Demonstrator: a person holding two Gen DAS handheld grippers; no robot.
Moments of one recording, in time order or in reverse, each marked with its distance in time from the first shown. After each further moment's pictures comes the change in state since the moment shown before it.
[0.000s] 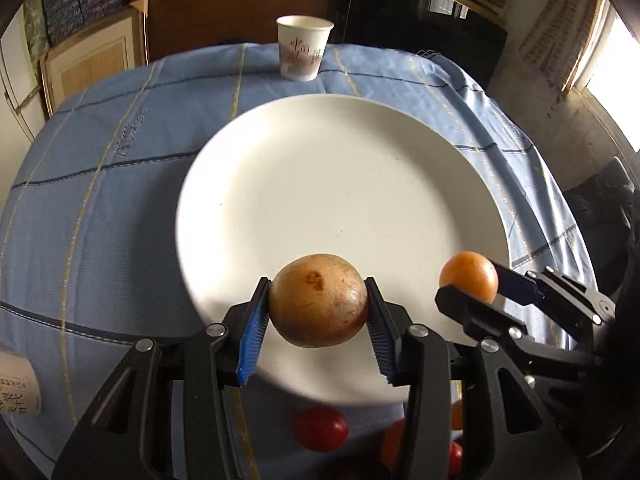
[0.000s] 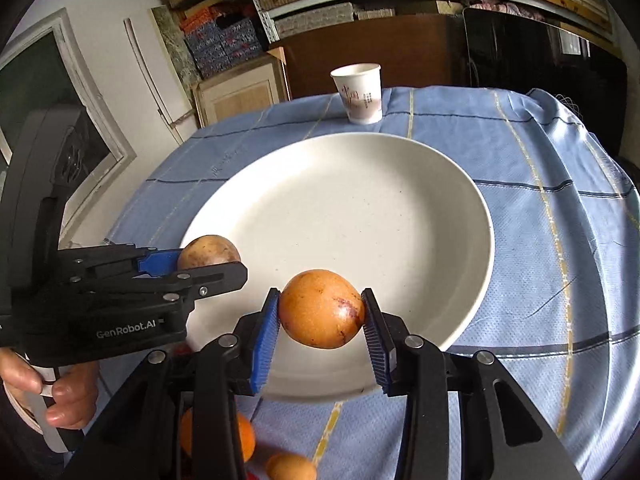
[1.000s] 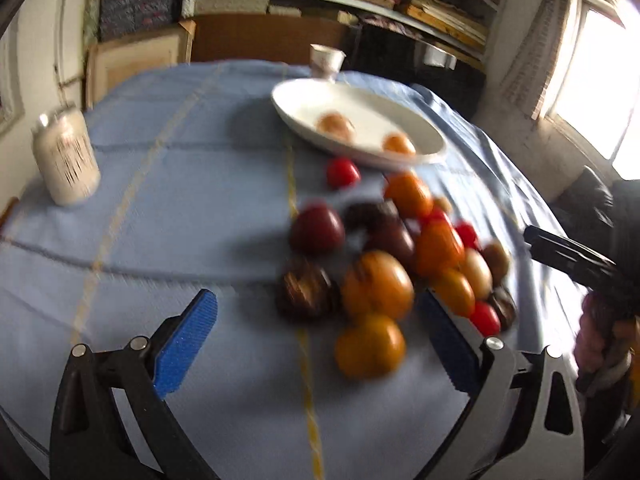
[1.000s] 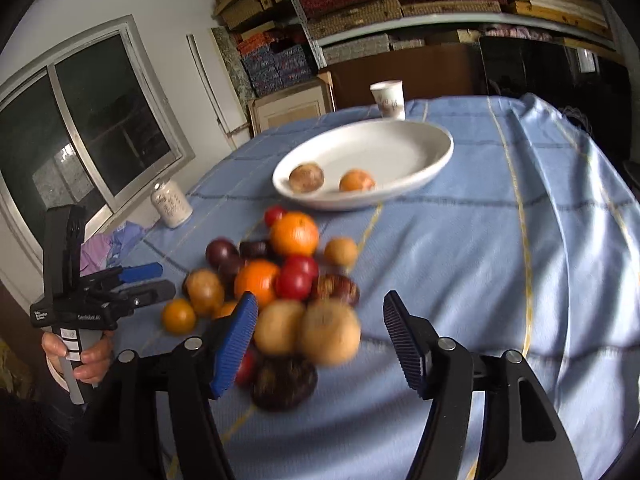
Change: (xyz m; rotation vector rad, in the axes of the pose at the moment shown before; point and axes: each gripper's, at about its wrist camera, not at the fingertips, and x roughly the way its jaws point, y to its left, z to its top) left arm -0.113 0.023 -0.234 -0.050 -0.217 -0.046; right arm -0.133 0.000 -0.150 -0.066 -0.106 0.158
